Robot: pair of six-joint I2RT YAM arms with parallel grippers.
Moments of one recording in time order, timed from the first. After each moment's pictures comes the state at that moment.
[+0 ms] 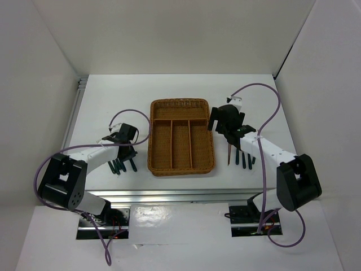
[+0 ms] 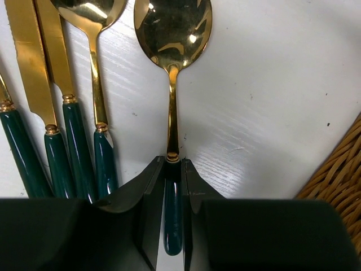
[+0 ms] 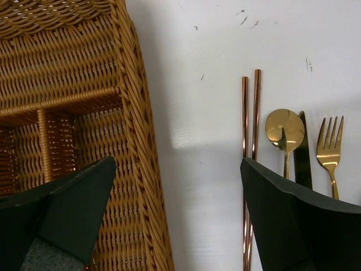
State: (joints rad) left arm -0.32 1.45 0.72 -0.42 -0.31 -0.79; right arm 0.41 1.40 0.88 -0.15 0.39 0.46
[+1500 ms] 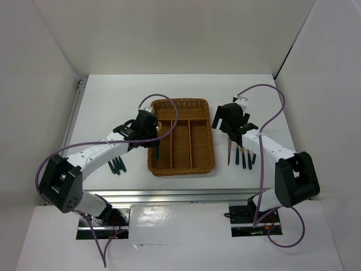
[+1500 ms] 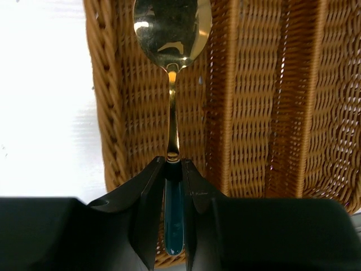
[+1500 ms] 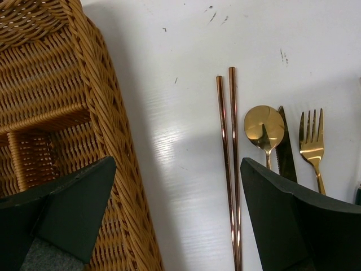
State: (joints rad) left arm -0.56 1.43 1.00 -0.47 -0.12 -0.65; right arm 0.34 1.43 0.90 -0.18 0.39 0.51
